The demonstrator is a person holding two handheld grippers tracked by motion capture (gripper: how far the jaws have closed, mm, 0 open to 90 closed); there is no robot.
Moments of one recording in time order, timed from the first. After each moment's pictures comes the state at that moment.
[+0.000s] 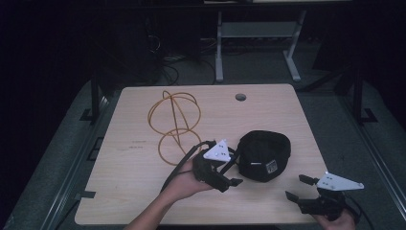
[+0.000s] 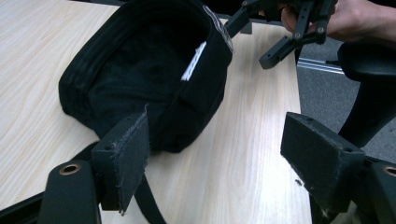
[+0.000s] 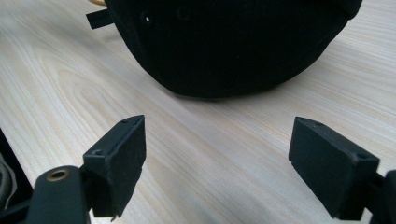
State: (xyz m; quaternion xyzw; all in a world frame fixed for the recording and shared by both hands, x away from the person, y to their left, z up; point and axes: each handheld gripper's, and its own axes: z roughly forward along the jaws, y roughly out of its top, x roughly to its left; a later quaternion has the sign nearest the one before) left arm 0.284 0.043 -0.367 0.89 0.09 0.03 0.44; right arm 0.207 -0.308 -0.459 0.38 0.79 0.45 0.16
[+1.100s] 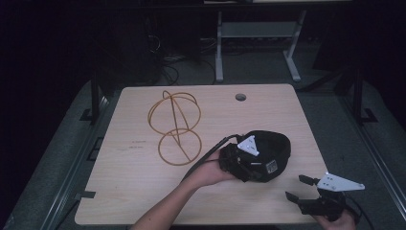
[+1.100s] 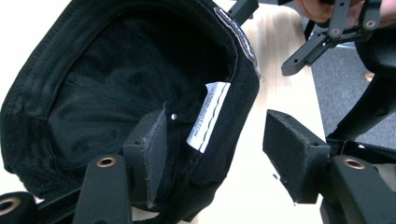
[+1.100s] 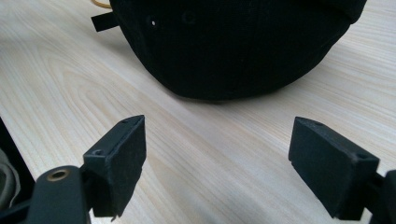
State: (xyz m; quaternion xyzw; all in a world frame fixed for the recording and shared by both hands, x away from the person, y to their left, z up) left arm 0.315 -0.023 -0.385 0.92 0.05 0.00 0.38; right arm 0.205 -0.307 -0.457 0.38 0.79 0.45 0.16
